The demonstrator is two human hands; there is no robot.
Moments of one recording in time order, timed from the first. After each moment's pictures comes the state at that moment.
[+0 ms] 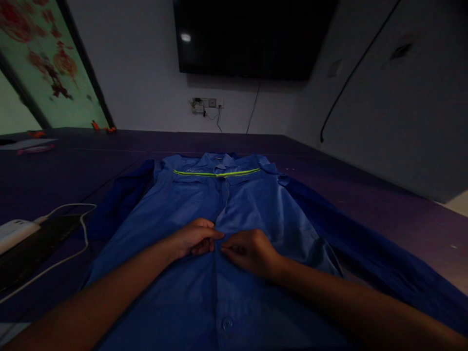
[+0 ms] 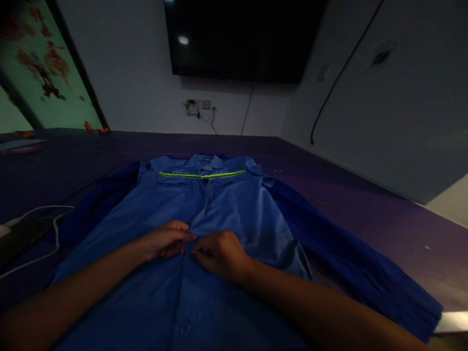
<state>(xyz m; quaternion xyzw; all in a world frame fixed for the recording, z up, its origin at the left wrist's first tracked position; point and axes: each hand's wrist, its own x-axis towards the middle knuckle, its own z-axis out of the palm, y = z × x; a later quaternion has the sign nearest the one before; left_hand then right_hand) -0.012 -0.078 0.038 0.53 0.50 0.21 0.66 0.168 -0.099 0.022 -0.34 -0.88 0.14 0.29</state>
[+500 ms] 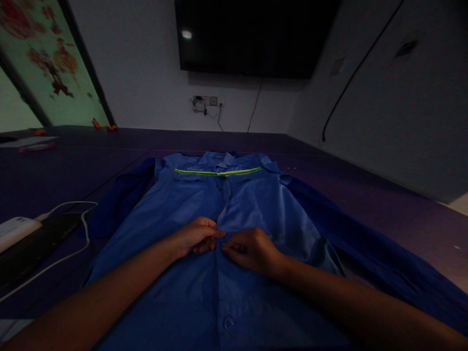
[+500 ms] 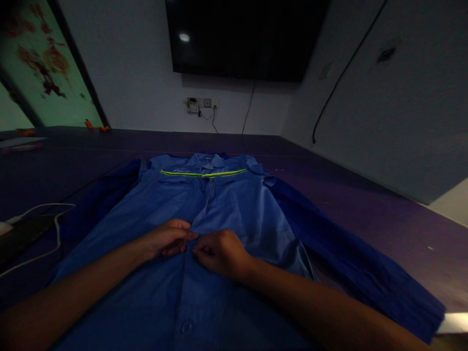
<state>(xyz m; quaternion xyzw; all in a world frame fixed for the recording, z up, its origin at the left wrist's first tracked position) -0.012 -0.078 0.036 0.53 0.49 0.22 0.66 0.167 -0.098 0.023 -0.32 -0.88 0.17 0.30</state>
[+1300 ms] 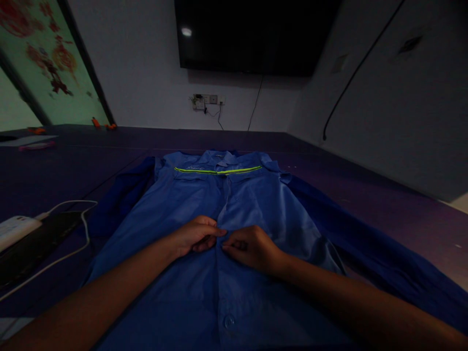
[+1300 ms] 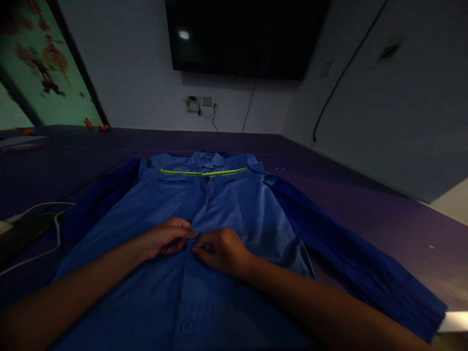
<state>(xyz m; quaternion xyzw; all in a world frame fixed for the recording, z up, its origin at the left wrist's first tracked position) -0.011 -0.080 0.042 0.53 0.49 0.21 0.66 0.167 -0.096 0.025 -0.35 -0.86 0.25 0.28</state>
